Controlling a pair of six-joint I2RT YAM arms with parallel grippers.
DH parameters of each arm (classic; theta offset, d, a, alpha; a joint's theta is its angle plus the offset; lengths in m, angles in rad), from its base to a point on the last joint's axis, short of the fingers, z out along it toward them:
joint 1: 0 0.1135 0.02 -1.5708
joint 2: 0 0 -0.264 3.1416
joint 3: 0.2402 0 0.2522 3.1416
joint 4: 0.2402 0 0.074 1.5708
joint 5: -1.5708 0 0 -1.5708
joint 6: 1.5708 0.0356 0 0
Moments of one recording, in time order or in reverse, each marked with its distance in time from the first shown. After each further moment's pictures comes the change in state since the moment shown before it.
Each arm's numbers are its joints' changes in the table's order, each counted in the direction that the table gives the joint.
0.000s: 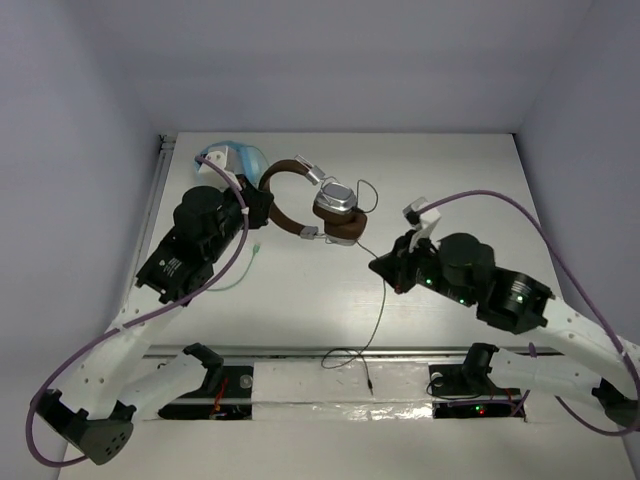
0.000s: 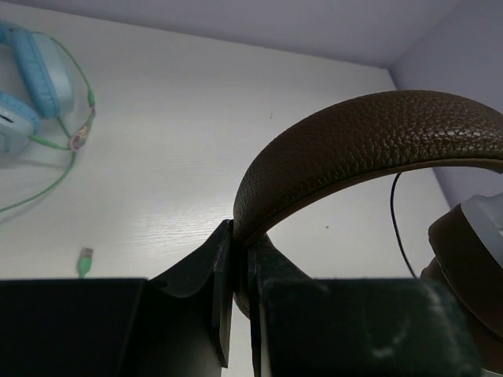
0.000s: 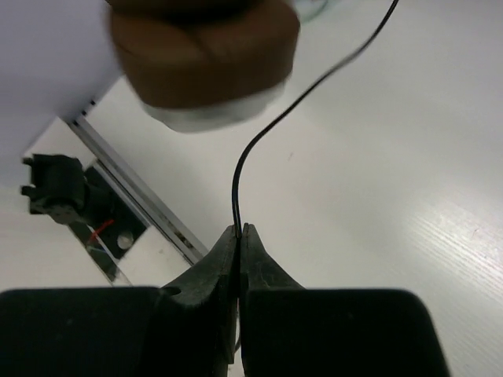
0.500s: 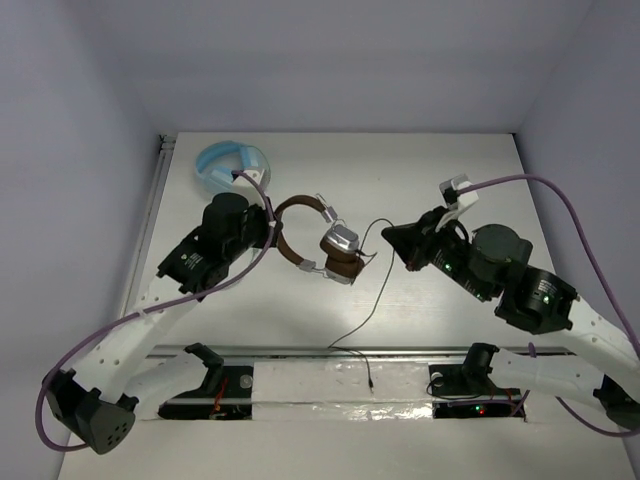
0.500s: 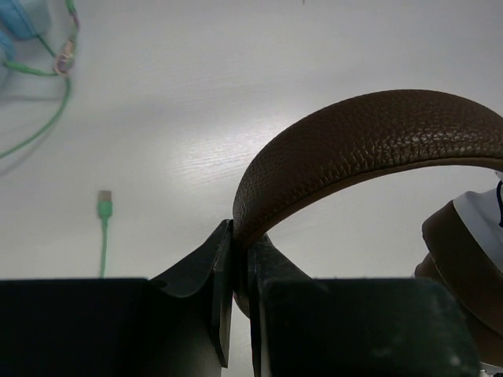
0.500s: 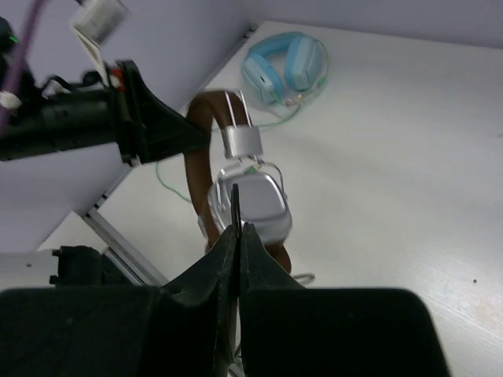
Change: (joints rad) left arm -0.024 0.064 -0.111 0.060 -0.101 0.109; right arm 0.000 0.014 0.119 -0.082 -0.180 -0.017
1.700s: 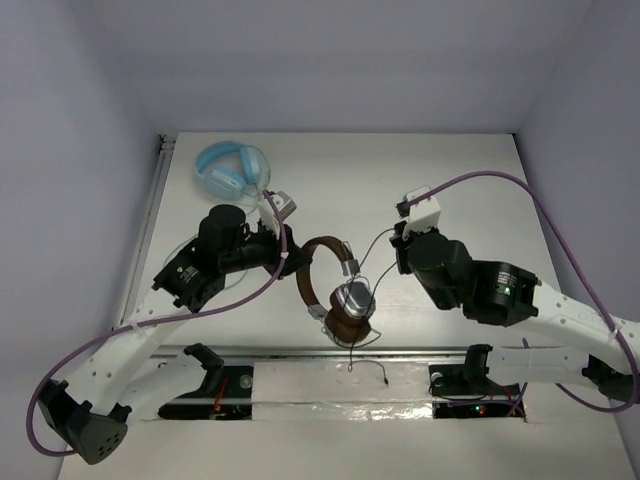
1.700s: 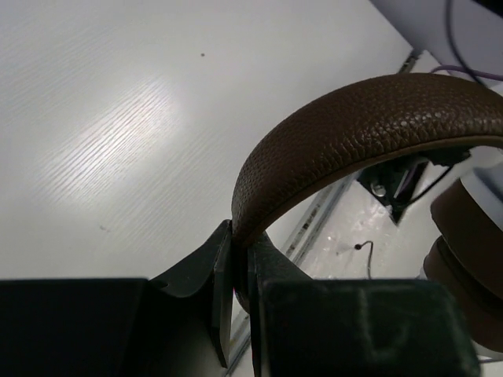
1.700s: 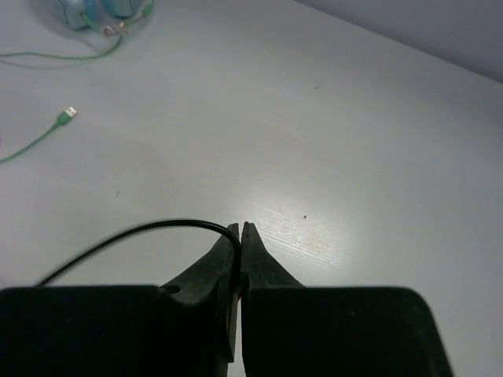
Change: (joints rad) left arm -0.042 -0.069 -0.047 -0.003 -0.506 0.128; right arm 0.186 0.178 0.080 0.279 -0.536 -0.132
